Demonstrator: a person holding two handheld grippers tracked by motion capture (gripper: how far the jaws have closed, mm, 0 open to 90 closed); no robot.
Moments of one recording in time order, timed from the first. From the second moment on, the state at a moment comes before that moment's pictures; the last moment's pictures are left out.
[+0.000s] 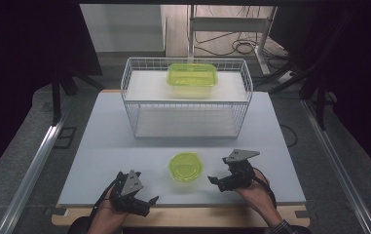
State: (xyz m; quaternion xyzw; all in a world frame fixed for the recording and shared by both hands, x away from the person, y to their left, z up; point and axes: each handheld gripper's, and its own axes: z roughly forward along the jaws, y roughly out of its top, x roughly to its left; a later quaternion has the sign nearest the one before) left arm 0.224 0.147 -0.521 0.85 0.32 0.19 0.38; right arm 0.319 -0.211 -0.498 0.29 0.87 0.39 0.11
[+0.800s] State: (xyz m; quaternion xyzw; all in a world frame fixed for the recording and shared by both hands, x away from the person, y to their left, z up) left arm 0.224 0.145 -0.522 0.85 0.32 0.19 0.37; right arm 0.329 -0.207 -0.489 0.35 0.83 0.43 0.06
